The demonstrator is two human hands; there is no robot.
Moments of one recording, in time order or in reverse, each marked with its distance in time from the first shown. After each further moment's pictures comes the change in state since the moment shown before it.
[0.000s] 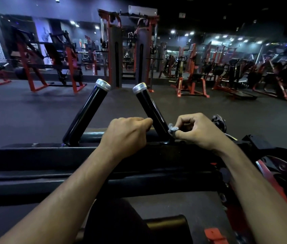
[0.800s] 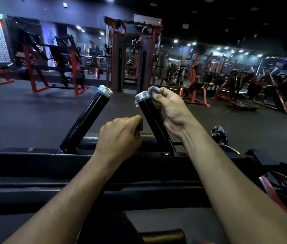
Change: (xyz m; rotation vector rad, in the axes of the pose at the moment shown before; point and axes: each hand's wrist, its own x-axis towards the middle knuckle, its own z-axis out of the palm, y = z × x) left_hand 0.001 -0.010 -0.001 -0.011 0.076 -0.309; right_hand 0.092 -0.054 0.037 0.894 0.103 0.065
